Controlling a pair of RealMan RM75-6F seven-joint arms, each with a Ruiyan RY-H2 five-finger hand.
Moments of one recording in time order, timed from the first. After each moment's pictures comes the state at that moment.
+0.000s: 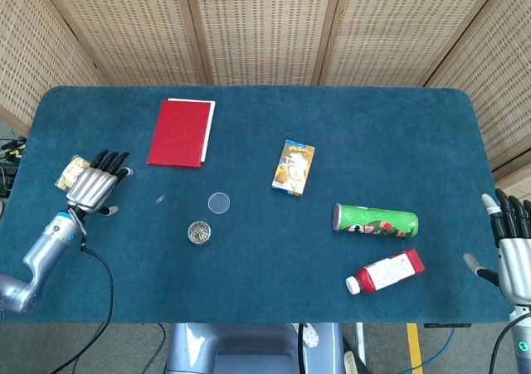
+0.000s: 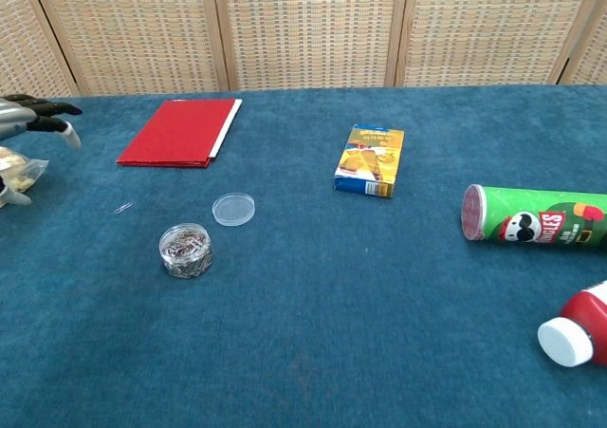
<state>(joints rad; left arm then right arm) -0.63 -1.49 -0.09 -0.84 1.57 0.89 -0.12 0.09 -1.08 0.12 -1.66 -1.48 1.60 -0.17</state>
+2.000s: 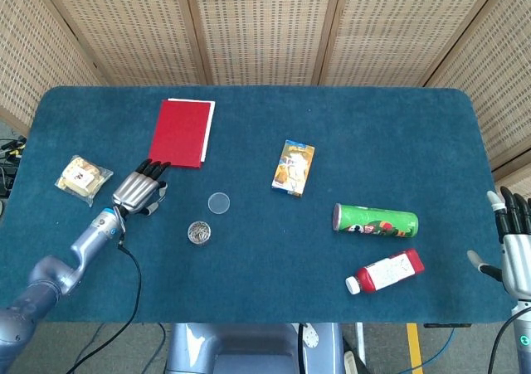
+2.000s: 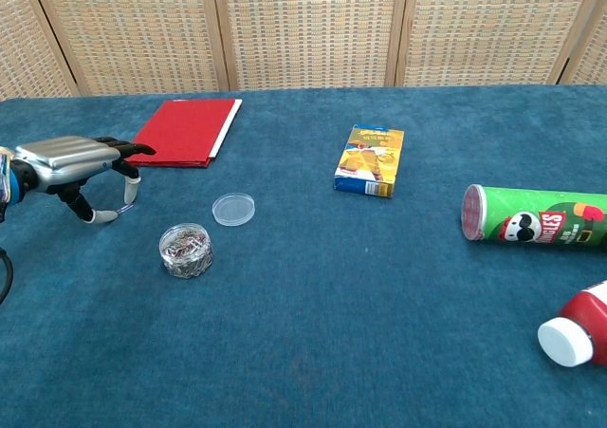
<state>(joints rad) -0.77 -1.78 0.06 -0.47 1.61 0.86 -0.39 0.09 -1.08 0.15 -1.64 -1.44 1.56 -0.15</state>
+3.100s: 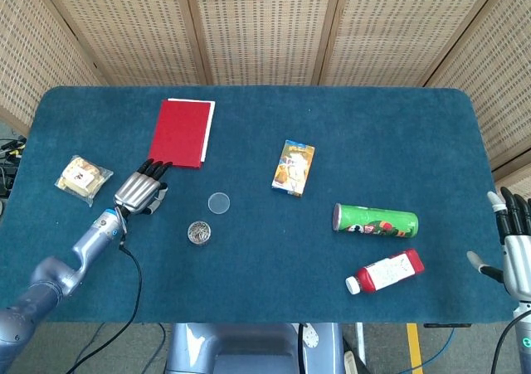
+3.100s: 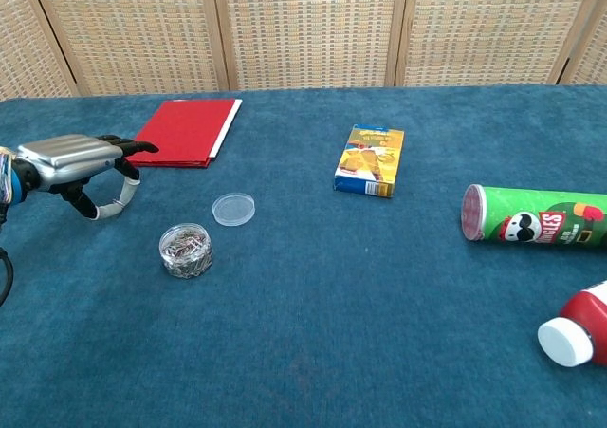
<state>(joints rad) -0.77 -1.77 0.06 -0.50 1.59 0.88 -0.37 0.08 -1.07 0.15 -1.64 -1.46 1.57 -0.12</state>
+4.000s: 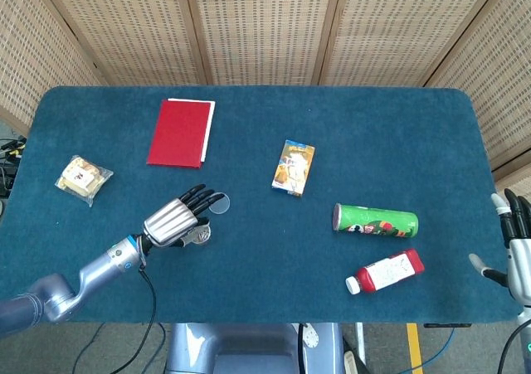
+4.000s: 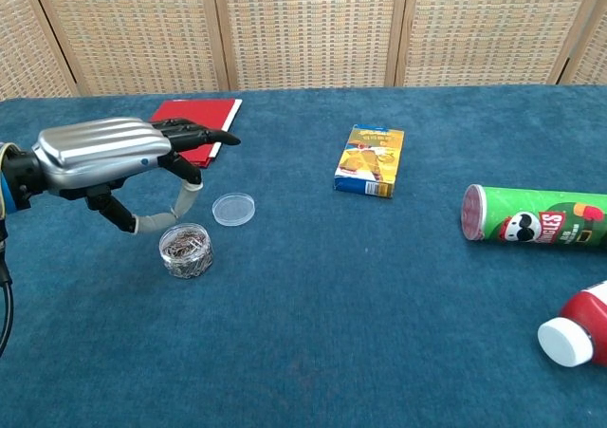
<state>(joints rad) -0.79 -1.49 0.09 -1.18 1.73 1.11 -0.11 0.06 -1.05 0.14 -1.66 -1.48 1.59 -0.09</state>
